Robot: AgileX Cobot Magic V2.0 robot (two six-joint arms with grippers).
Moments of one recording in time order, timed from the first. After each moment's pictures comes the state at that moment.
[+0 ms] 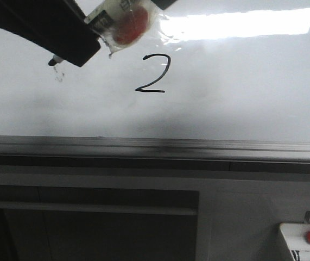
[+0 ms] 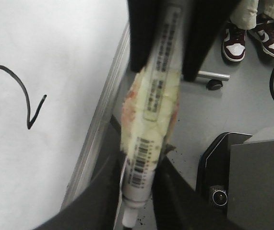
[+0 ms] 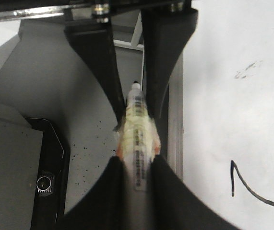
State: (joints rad) left arm -0.63 1.21 -1.00 -0.59 0.84 1.09; right arm 0.64 1.30 -1.24 0.53 0.98 -1.17
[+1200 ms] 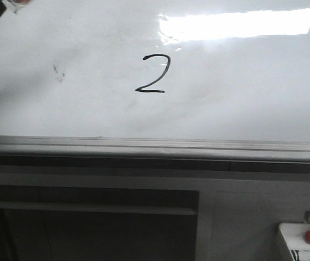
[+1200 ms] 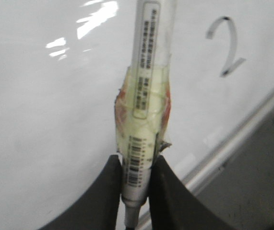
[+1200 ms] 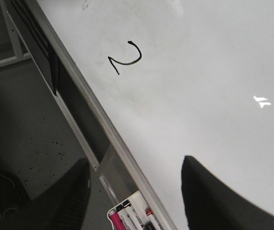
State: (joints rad) left arm -0.32 1.04 -0.86 -0.42 0.58 0.73; right arm 0.27 0.82 -1.12 0.36 1.09 -0.78
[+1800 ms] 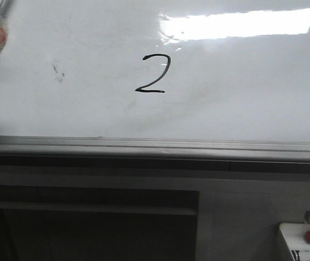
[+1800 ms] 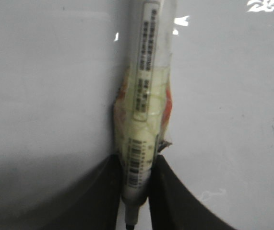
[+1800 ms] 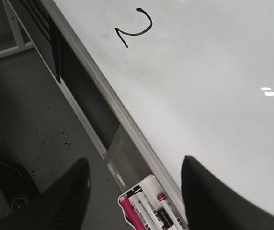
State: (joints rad) left arm -0.23 1.19 -0.70 -0.61 0.19 0.67; right arm 0.27 0.76 -0.97 0.36 1.05 -0.78
